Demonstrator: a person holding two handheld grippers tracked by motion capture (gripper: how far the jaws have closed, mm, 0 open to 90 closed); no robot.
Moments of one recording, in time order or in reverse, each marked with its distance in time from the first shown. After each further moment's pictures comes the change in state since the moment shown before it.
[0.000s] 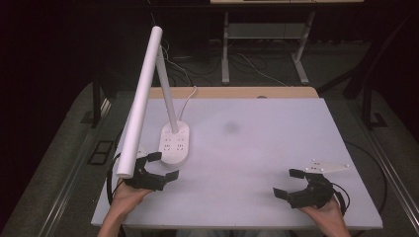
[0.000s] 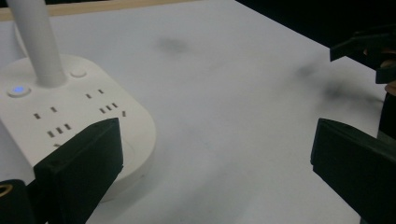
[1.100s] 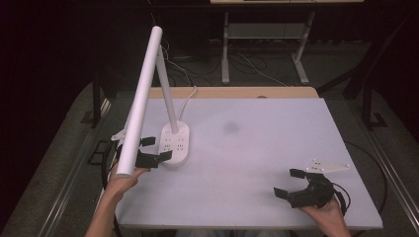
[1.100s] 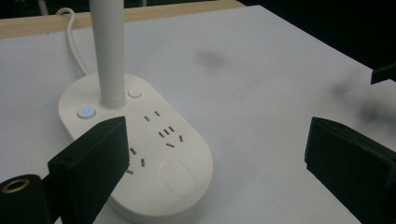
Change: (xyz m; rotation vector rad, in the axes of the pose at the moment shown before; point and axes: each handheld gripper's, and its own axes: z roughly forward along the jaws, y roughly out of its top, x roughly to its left) left arm 0.039 0.030 0.003 0.014 0.057 -0.049; right arm -0.001 0.000 -0.001 -0.003 -0.008 0.003
